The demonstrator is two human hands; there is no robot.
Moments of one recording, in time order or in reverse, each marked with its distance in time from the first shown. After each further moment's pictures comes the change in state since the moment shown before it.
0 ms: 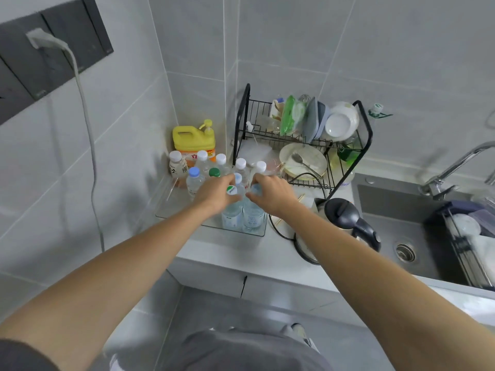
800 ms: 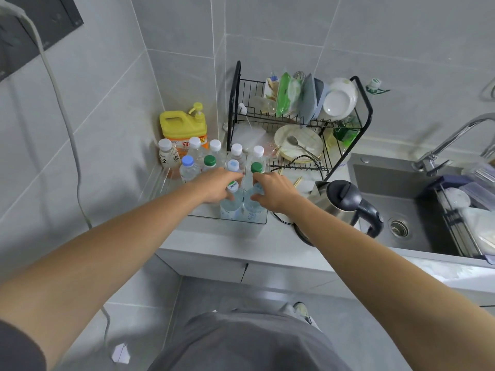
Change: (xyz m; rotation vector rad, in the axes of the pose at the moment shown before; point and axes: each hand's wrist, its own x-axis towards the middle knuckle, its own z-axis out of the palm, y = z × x) left_hand 0.019 -0.014 -0.006 0.288 -0.329 0.295; right_hand -0.002 0.013 0.033 -0.066 -0.124 0.039
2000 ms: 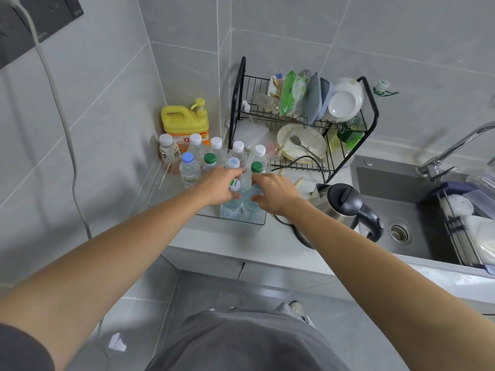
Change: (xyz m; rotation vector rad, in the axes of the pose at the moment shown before) left_hand 0.006 0.005 0.016 -0.079 0.147 -0.064; right_hand 0.000 0.006 0.001 -0.057 0.012 -0.096
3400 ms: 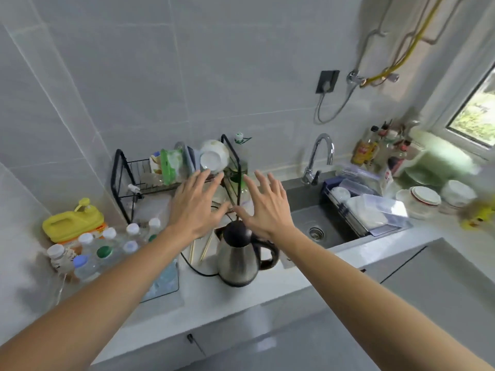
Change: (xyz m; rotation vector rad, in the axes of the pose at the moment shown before) left_hand 0.045 0.240 -0.060 0.281 0.380 0.337; right_hand -0.169 0.128 -0.123 -0.017 0.547 0.475
